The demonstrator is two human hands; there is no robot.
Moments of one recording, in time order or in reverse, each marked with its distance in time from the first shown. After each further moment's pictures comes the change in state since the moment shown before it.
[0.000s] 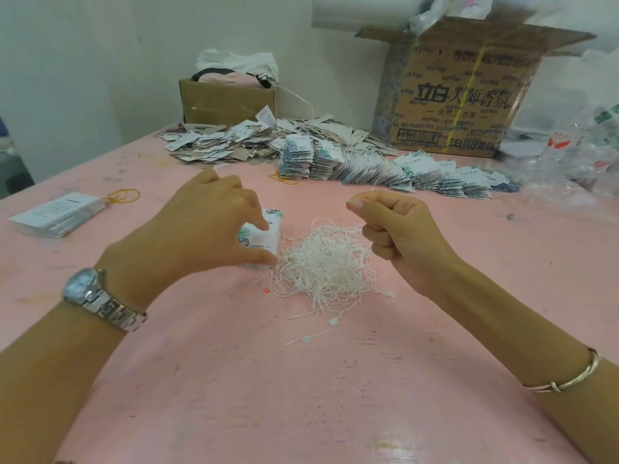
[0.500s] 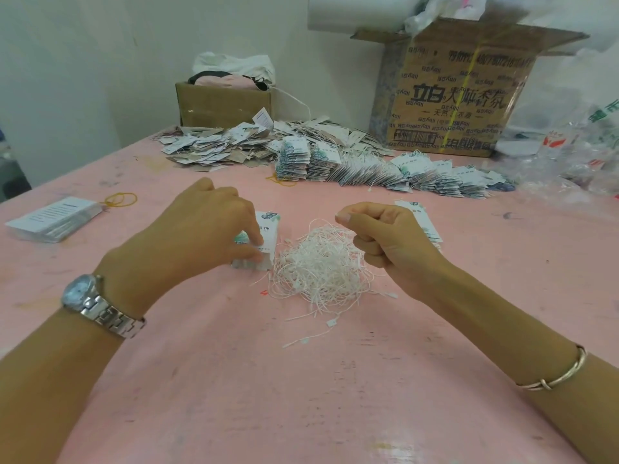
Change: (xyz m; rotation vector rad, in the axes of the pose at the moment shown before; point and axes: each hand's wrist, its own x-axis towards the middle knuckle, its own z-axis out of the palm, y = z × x) left_hand 0.002 0.002 -0.001 0.000 -0.060 -0.004; right_hand 0.002 0.010 0.000 -0.065 -0.013 0.066
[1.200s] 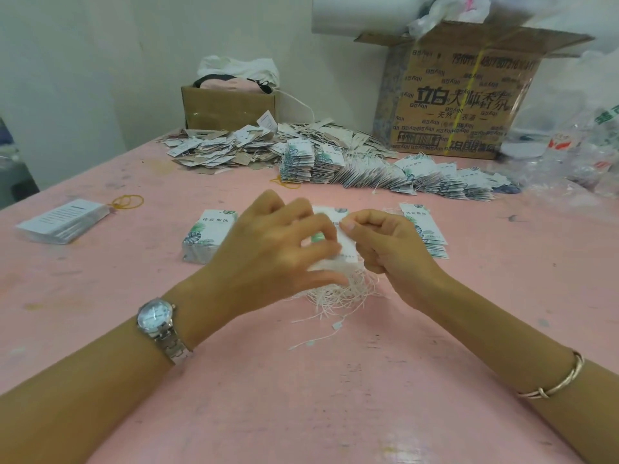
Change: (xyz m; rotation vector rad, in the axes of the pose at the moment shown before) left_hand 0.000 0.054 0.007 0.070 0.811 0.371; right_hand 0.000 0.011 0.004 -0.037 0.057 -0.053
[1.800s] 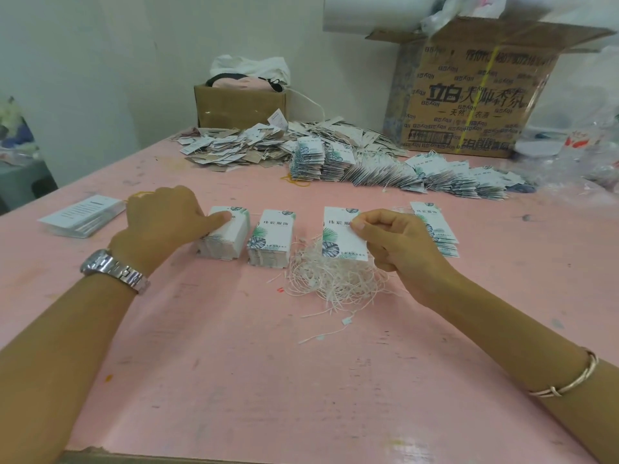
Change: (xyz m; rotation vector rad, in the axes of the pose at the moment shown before) left_hand -0.074 -0.104 0.019 0.049 -0.874 -1.179; right_hand 0.002 0.001 0.000 -0.027 0.018 0.022
